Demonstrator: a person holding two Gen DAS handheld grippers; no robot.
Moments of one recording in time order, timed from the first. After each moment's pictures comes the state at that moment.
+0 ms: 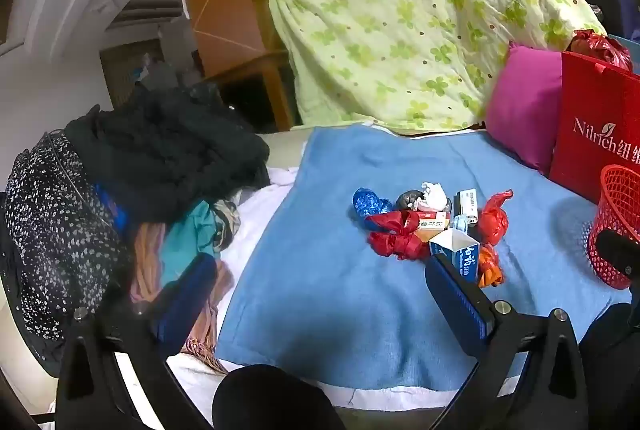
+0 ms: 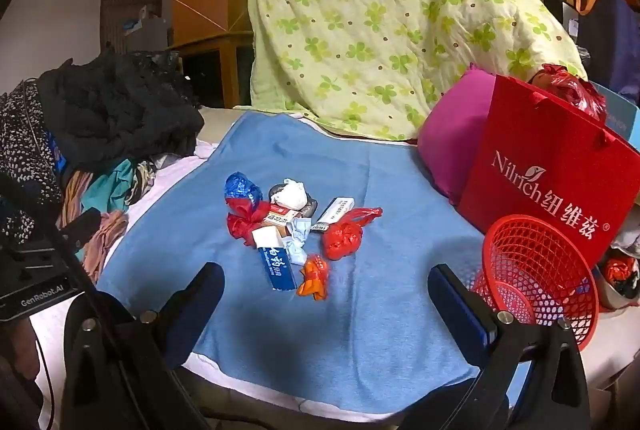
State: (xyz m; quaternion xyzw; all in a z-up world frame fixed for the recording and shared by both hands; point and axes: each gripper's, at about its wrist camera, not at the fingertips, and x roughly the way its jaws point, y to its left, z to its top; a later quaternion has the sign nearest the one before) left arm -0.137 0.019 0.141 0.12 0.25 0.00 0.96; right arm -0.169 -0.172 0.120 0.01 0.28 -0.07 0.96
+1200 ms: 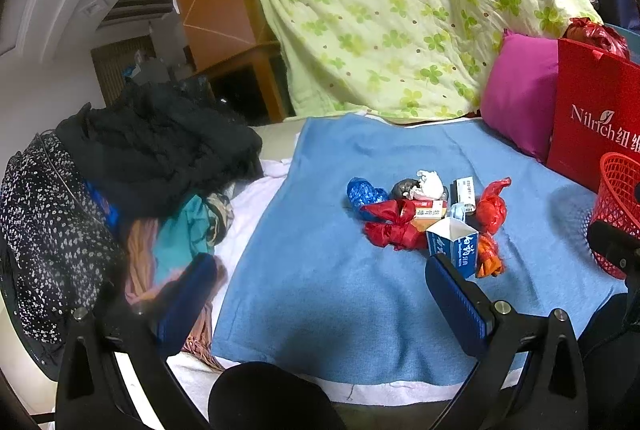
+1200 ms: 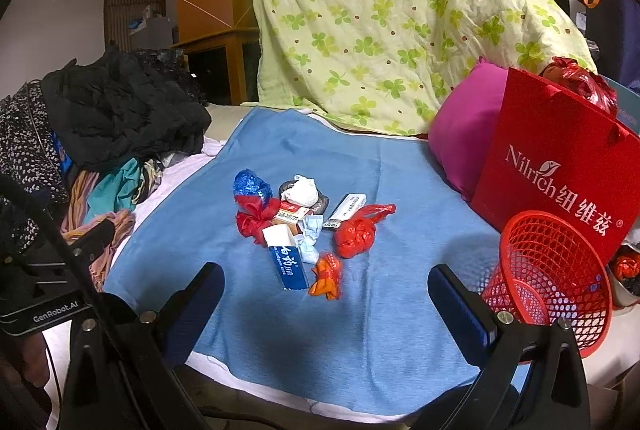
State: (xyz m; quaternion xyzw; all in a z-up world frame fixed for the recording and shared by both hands) left arm -0.131 0.016 0.129 0.13 0.26 -0.01 0.96; right arm -0.160 -0.170 0.112 0.04 0.28 -0.05 0.96
